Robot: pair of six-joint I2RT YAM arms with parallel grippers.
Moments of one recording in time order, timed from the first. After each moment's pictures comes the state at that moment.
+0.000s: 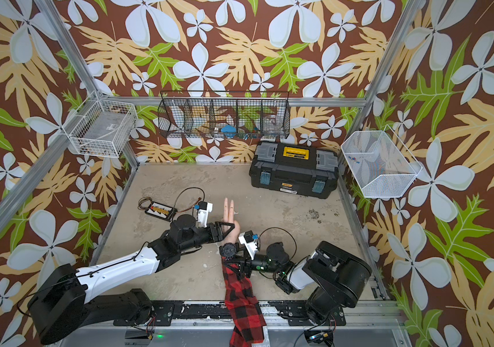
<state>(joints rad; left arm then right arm) -0.75 1.22 0.59 0.29 0.22 -0.92 0.83 1.58 0.19 1.28 -0.54 0.53</state>
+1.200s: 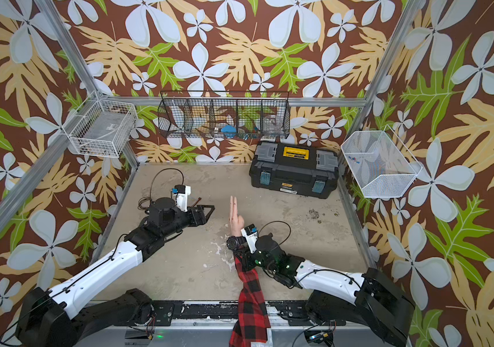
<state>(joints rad) -0.49 1.10 0.76 -0.08 0.17 -0.60 0.90 1.17 0.42 0.15 -0.04 0.49</state>
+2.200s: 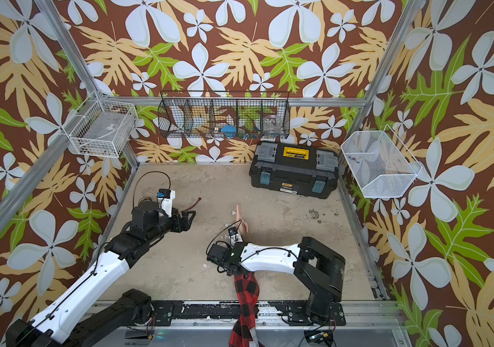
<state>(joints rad) -0.36 0.93 0.73 -0.31 0.08 -0.33 1.18 1.76 1.08 -0.80 0.60 0.84</state>
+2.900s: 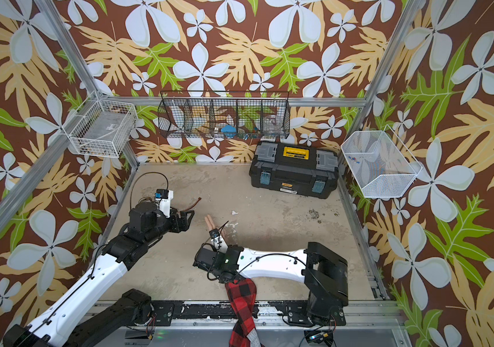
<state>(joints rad) -0.36 0.91 0.73 -0.31 0.07 -0.33 1.28 1.67 1.14 -0.66 0.51 0.73</state>
